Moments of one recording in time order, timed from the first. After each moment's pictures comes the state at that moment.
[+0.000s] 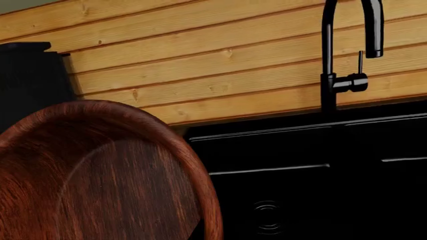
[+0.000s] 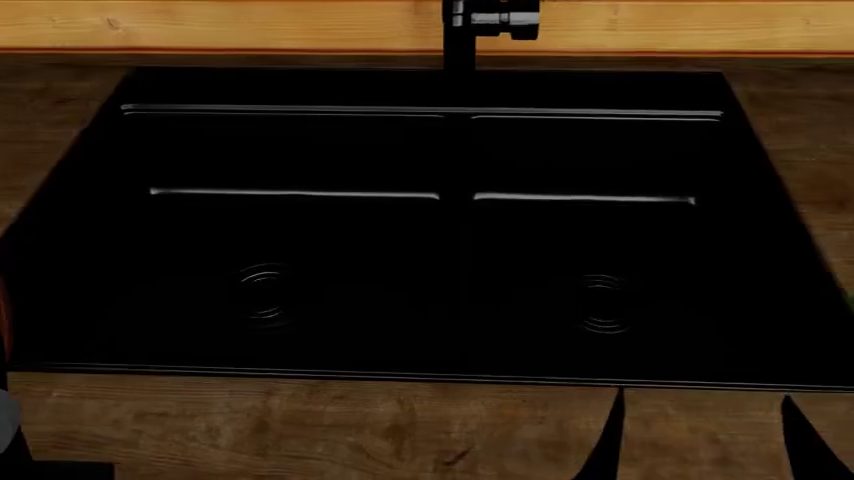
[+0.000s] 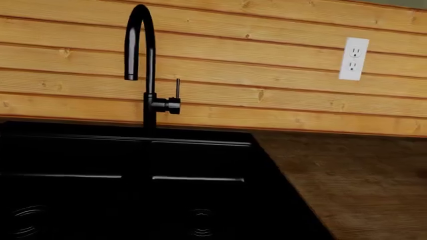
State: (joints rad) left arm -0.30 -0.58 0.12 0.95 -0.90 -1.02 -0.89; right arm -0.02 0.60 0.00 -0.98 0.70 0.72 0.68
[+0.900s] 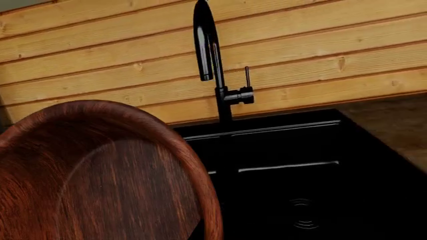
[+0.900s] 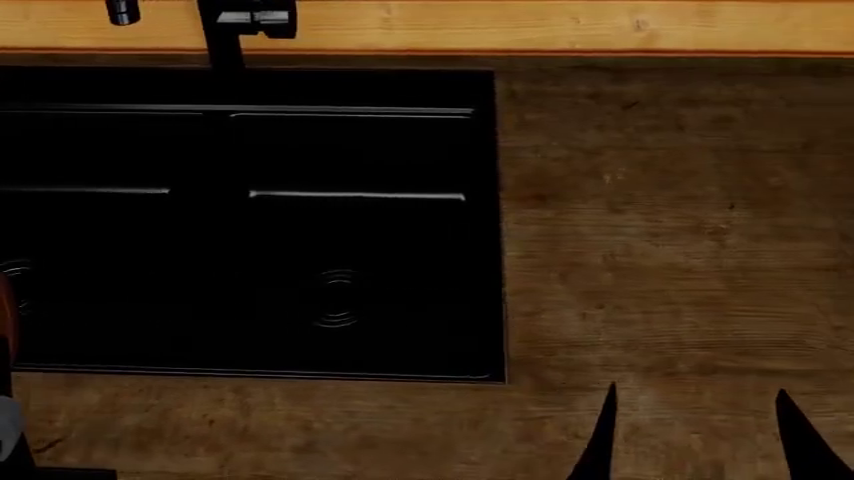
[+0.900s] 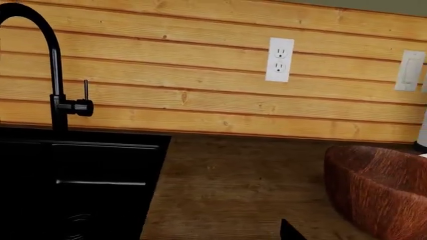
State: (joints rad) left arm -0.30 -0.60 0.13 0.95 -0.92 -1.00 -0.90; right arm -0.02 0.63 -0.01 -1.00 0.73 0.70 0.70
